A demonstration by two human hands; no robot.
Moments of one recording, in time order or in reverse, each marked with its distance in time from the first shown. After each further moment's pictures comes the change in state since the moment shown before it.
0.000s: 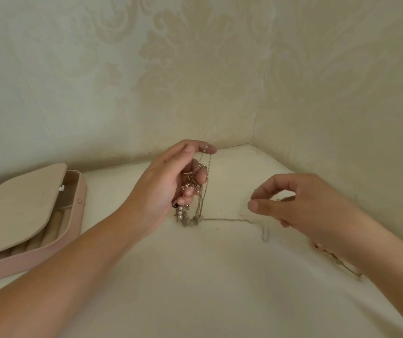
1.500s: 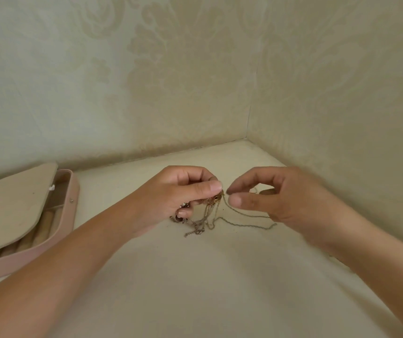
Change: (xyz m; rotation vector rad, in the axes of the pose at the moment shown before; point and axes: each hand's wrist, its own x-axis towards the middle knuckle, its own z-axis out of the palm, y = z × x) left_hand -0.005 0.000 0.001 0.265 -0.301 -0.161; right_hand -0.005 -0.010 0.005 0.170 -0.121 -0.106
